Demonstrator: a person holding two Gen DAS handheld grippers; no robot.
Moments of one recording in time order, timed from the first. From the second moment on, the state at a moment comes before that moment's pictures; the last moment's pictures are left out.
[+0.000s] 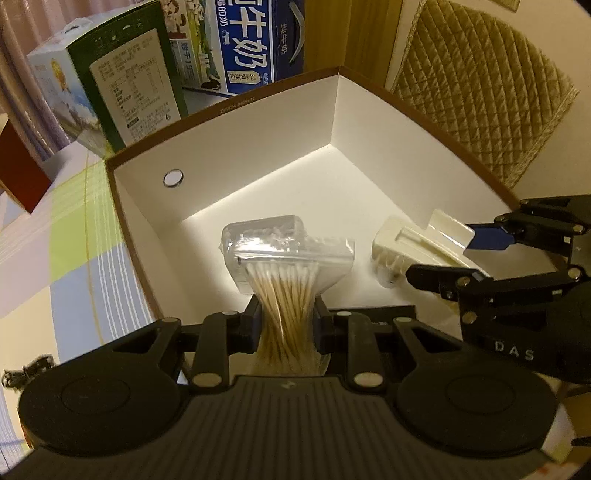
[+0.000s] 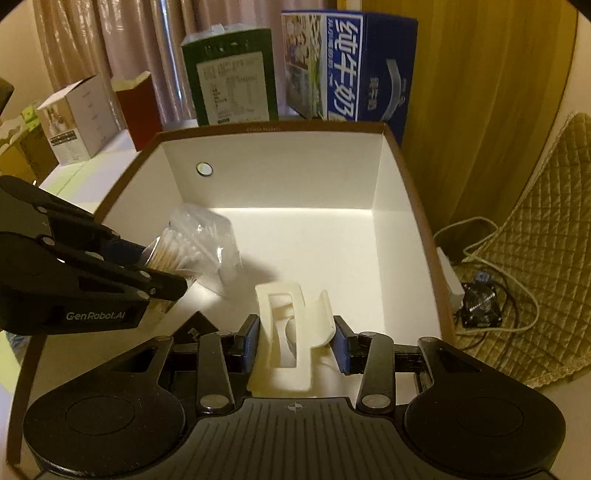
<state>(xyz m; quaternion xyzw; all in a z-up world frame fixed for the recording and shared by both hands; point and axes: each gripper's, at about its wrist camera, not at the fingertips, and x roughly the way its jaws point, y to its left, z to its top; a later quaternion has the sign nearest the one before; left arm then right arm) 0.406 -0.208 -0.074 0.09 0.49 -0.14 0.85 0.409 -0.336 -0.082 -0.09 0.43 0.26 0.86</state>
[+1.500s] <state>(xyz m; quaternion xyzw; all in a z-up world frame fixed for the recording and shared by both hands) 0.421 -0.214 -0.072 0.10 0.48 -0.14 0.86 0.391 -0.344 -0.055 -0.05 0.41 0.24 0.88</state>
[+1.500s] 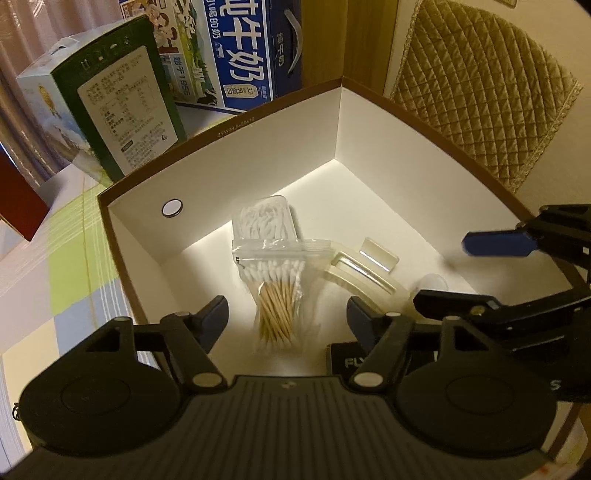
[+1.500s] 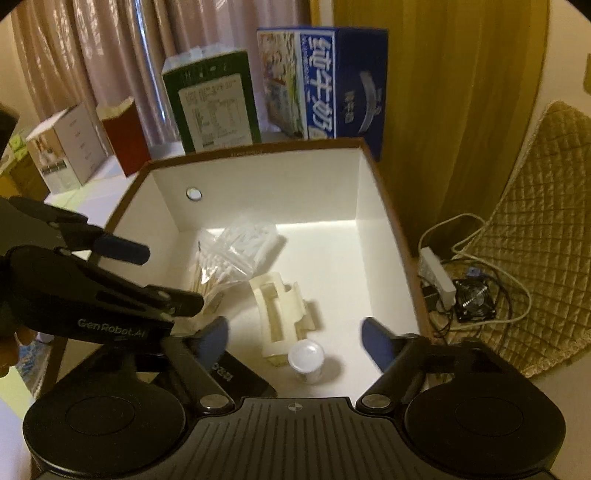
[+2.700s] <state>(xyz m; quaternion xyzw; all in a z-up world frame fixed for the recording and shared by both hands) 0.245 -0.142 0.003 0.04 0.43 -0.11 0.90 0.238 -0.354 -0.004 0.04 0.38 0.21 0.90</state>
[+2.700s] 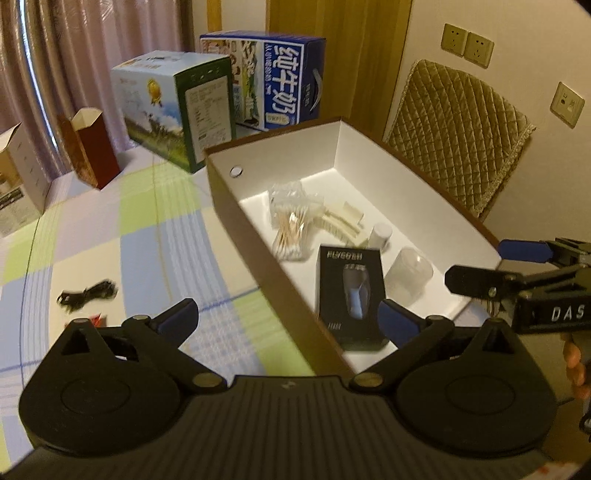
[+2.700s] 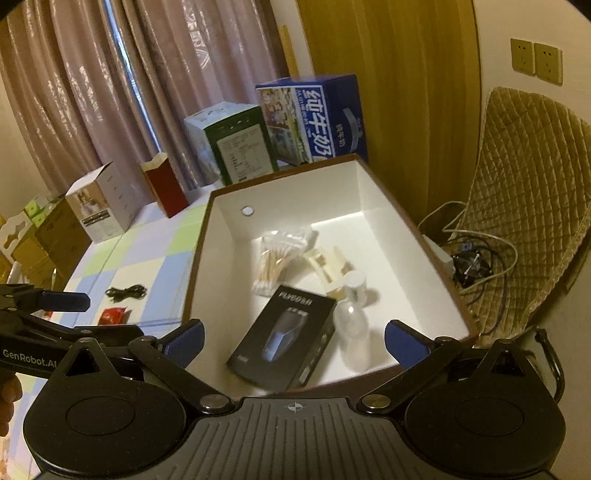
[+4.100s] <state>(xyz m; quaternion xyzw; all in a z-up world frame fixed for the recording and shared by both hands) 0.144 0.046 -0.031 -0.01 0.48 0.00 0.88 0.163 -0.171 -0.055 0.01 0.44 0.31 0.84</state>
